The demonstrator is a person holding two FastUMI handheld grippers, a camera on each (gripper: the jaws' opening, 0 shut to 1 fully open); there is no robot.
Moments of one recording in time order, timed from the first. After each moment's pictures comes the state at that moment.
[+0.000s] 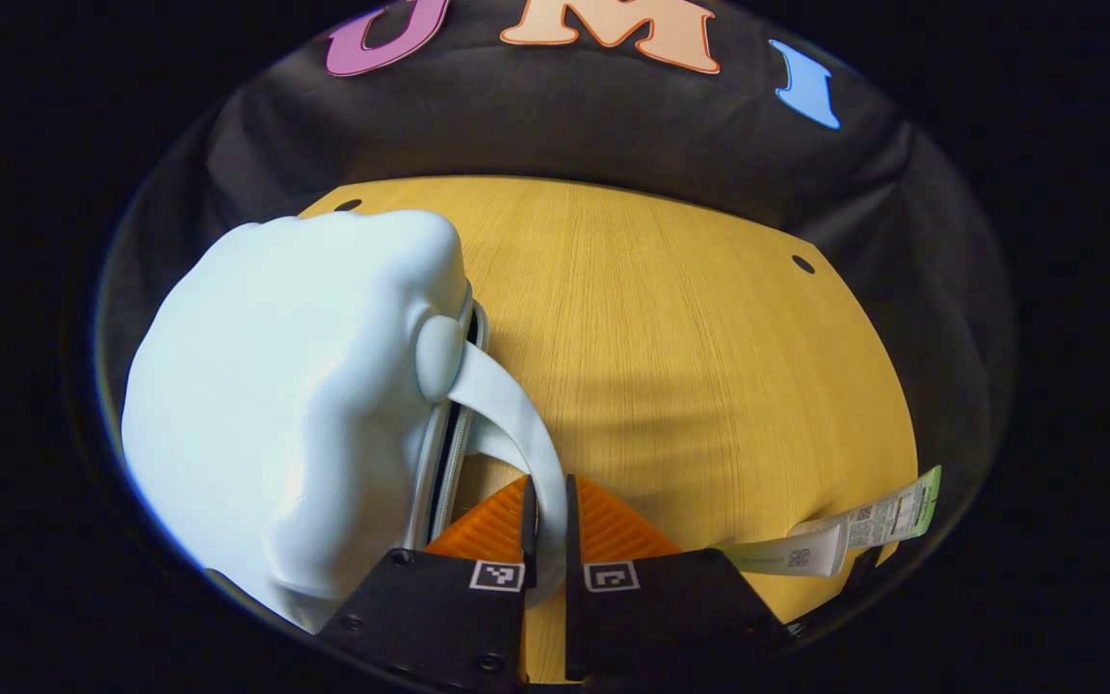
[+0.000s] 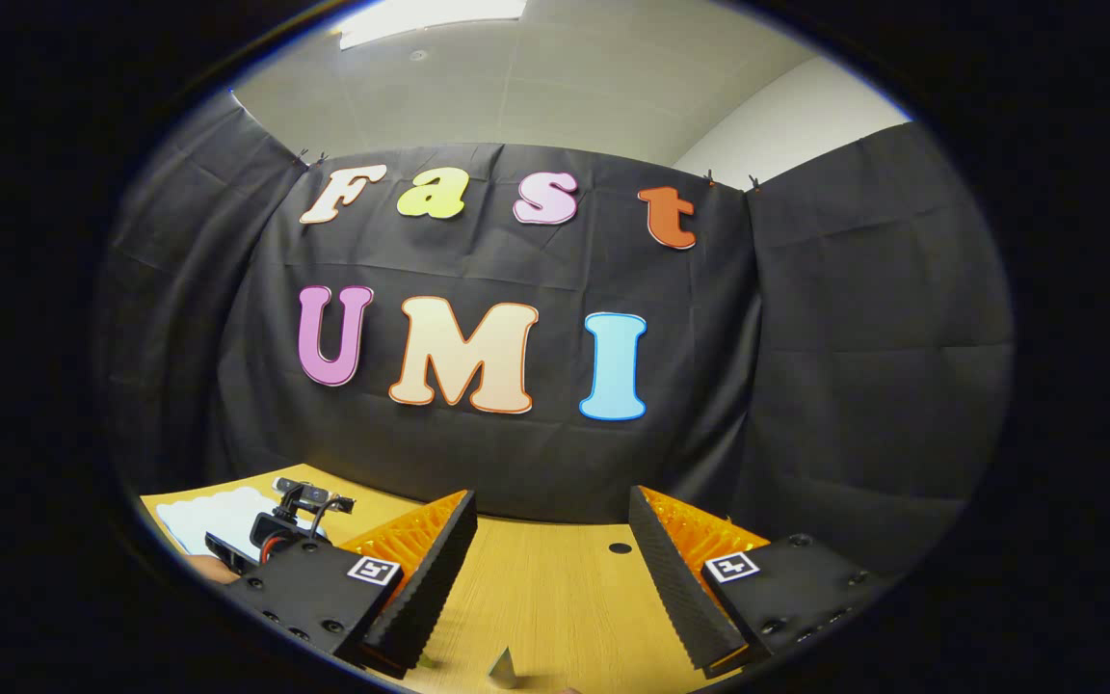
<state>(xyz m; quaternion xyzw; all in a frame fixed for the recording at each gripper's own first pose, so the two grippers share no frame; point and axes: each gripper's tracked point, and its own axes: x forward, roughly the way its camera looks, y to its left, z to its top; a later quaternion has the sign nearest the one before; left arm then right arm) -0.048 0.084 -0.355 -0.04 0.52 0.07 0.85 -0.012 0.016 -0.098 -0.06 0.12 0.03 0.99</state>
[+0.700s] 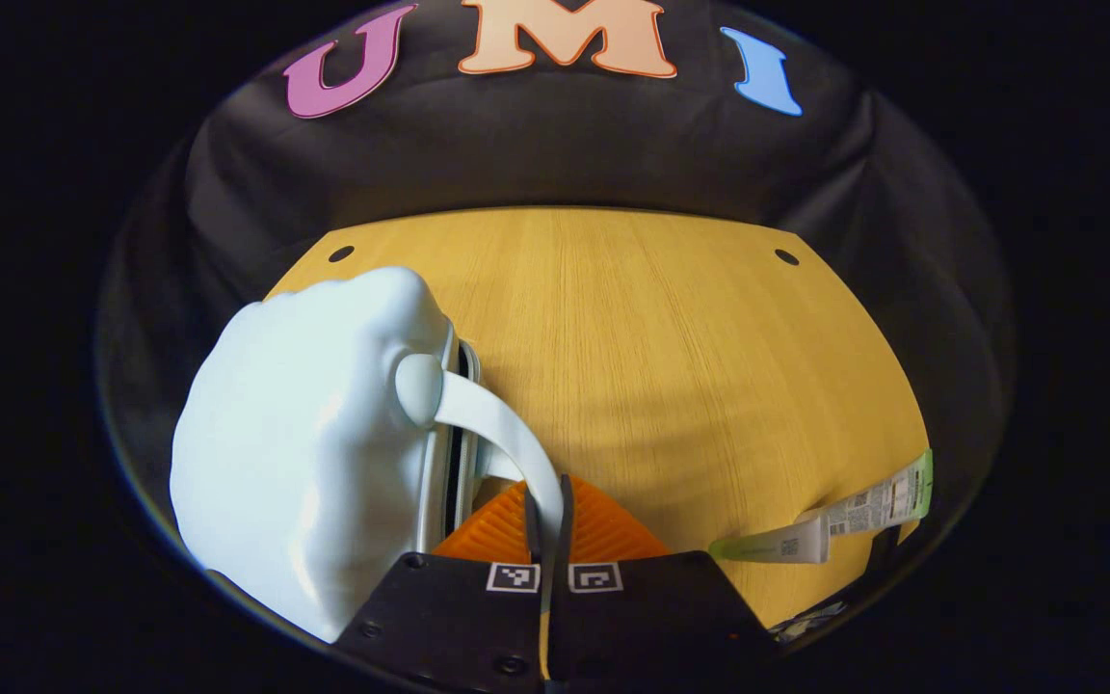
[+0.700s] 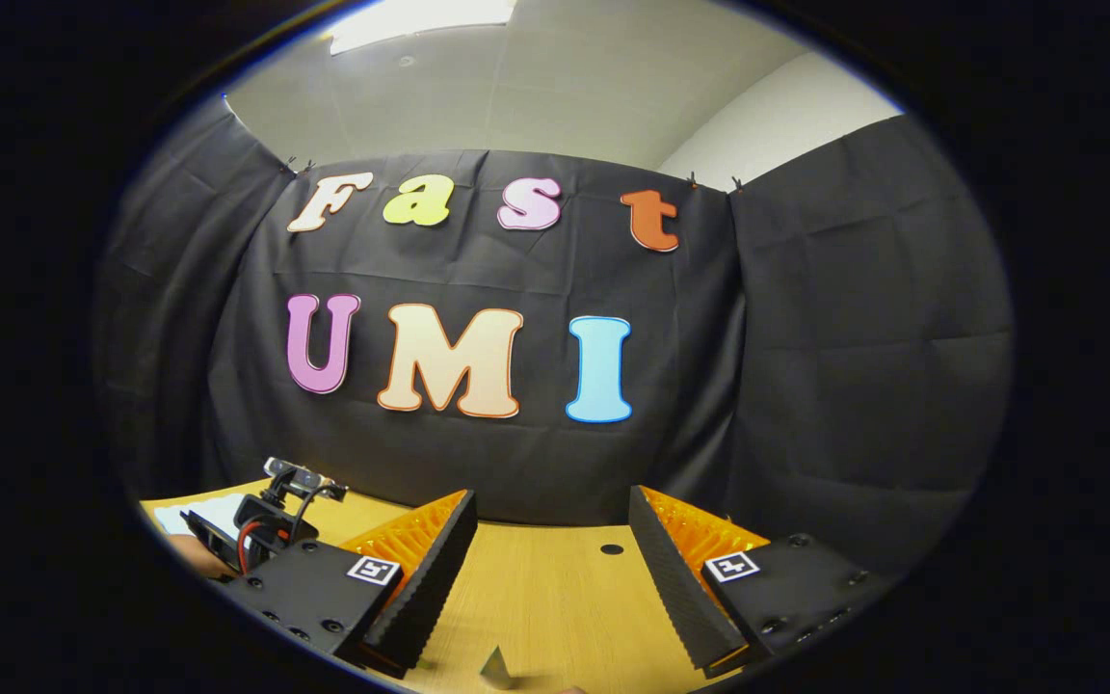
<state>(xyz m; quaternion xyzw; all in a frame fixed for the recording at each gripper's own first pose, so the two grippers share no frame) -0.038 0.073 -0.322 0.02 0.49 0.05 0.87 -0.017 0.000 -0.092 -0.06 0.10 0.02 0.99</state>
